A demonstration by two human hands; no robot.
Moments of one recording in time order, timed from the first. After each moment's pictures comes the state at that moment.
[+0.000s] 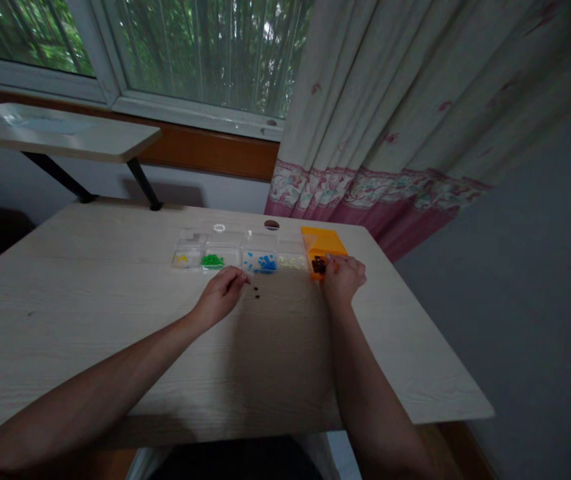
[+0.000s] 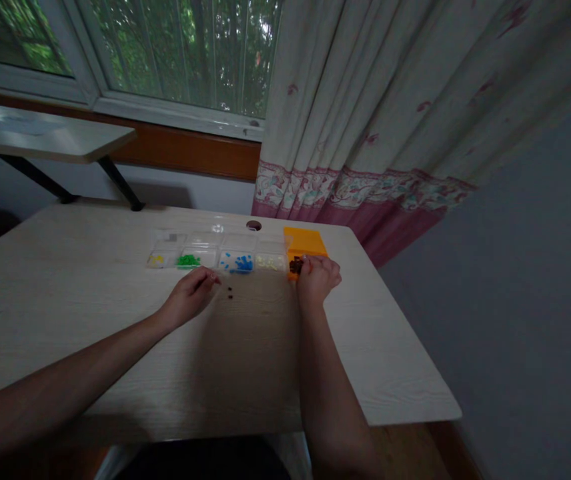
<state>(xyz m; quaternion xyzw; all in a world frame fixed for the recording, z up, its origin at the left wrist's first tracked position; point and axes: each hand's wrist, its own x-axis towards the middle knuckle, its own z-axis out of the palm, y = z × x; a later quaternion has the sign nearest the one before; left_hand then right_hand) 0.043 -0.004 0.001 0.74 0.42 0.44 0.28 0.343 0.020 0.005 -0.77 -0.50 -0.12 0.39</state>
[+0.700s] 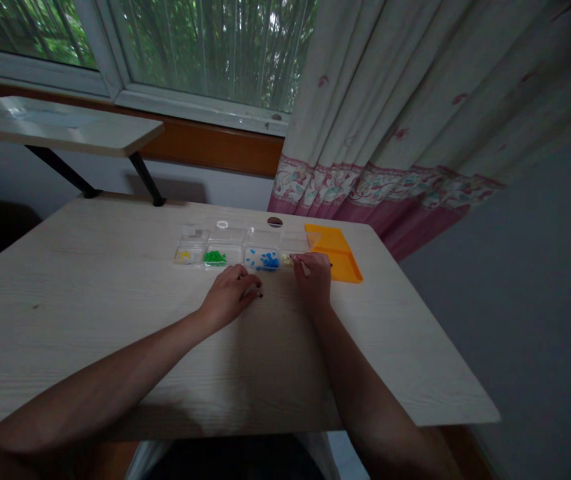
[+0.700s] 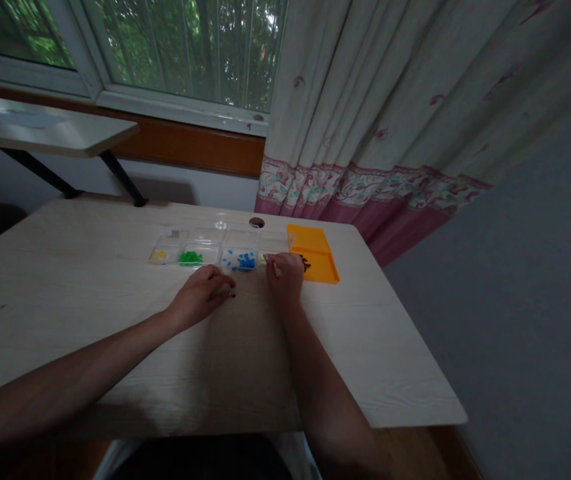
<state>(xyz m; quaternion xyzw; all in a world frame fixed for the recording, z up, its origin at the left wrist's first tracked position) 0.048 -0.012 0.006 0.85 0.44 0.27 0.14 0.285 0.018 0.009 -0.55 -0.71 -0.08 0.44</state>
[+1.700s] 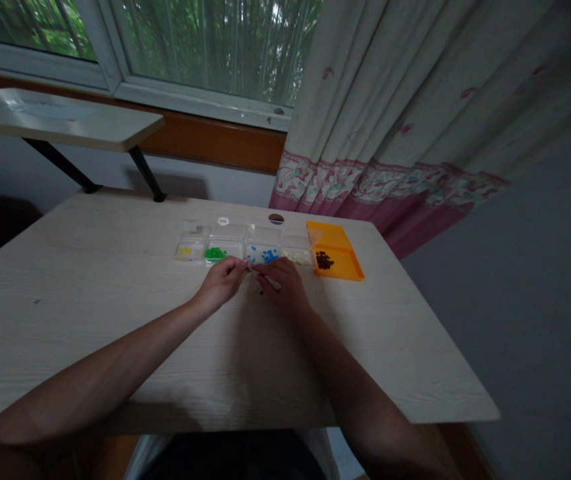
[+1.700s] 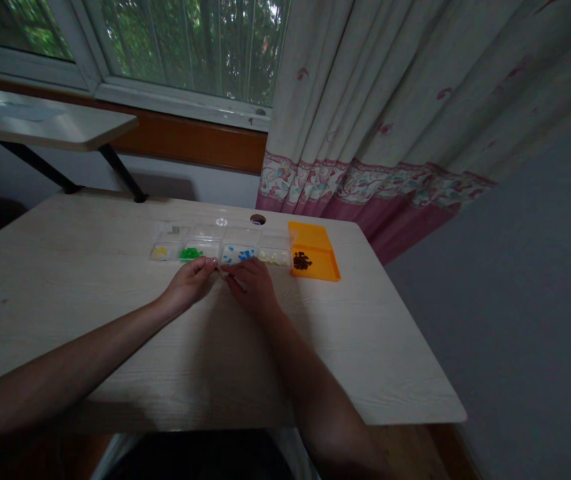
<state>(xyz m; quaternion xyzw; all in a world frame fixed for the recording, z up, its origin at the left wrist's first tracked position) 0.049 0.009 0.000 0.60 0.48 0.48 0.42 0.231 -0.006 0.018 -0.38 -0.83 0.05 0.42</state>
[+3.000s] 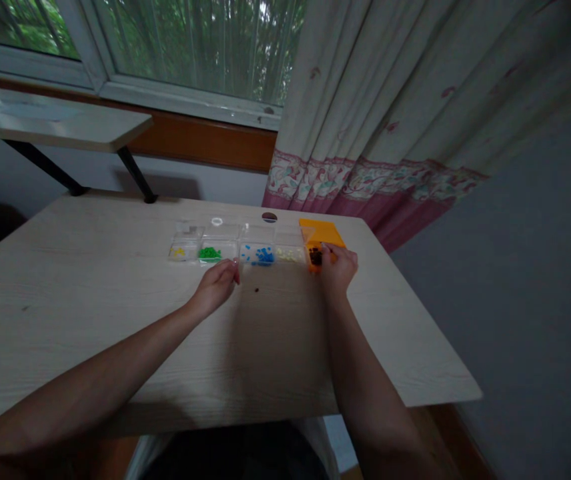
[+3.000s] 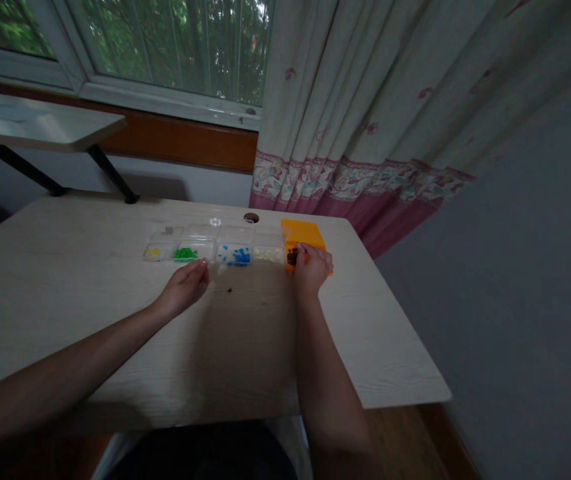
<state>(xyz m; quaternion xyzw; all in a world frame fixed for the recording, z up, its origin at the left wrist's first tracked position) 0.042 0.006 -0.009 0.66 0.46 0.44 0.39 0.342 0.026 0.004 -0.69 -0.55 -0.13 0.45</state>
